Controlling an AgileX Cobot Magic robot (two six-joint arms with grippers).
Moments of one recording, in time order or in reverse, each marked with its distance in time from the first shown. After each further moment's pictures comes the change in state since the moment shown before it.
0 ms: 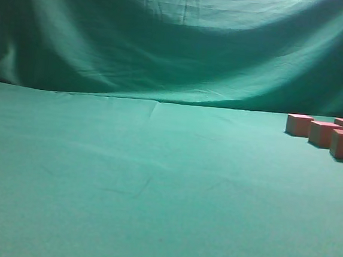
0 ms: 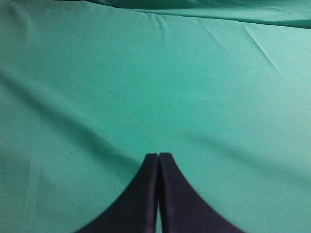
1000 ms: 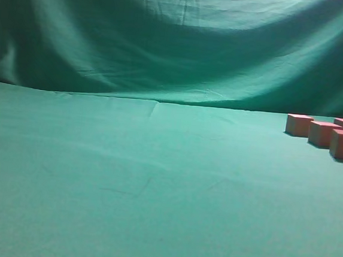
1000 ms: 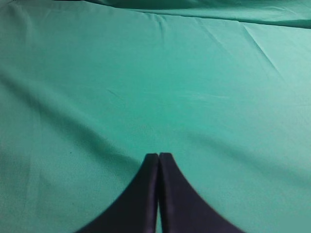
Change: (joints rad) left arm 0.000 0.000 0.000 0.000 0.000 0.000; right arm 0.183 0.995 -0.788 0.051 1.115 -0.254
